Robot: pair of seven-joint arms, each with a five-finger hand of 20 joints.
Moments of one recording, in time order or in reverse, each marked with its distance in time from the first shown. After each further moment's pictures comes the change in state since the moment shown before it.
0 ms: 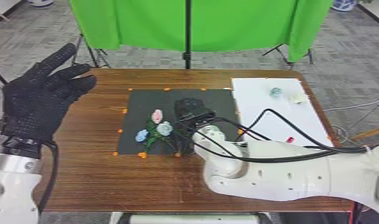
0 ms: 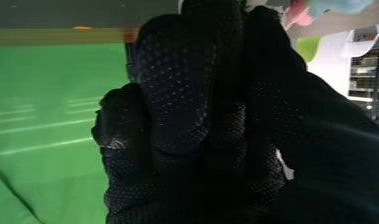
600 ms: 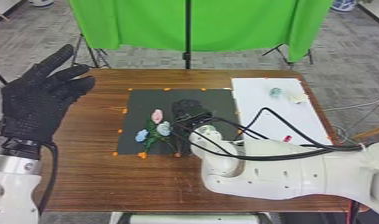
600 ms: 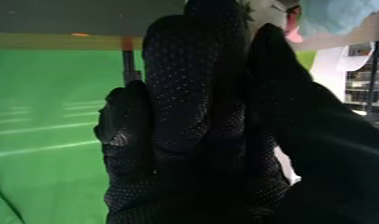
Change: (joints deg) left arm 0.3 -0.7 -0.1 0.0 0.0 0.0 0.2; right arm 0.5 -1.2 -0.2 0.7 1.2 -3.1 0.1
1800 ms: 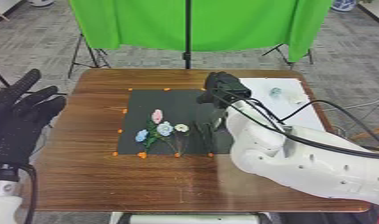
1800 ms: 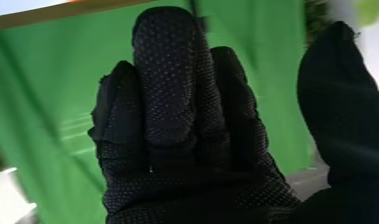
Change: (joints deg) left arm 13.0 -4.9 -6.9 -0.4 -2.5 4.2 5.2; right arm -7.4 16.4 20.9 -12.9 4.4 -3.5 0.6
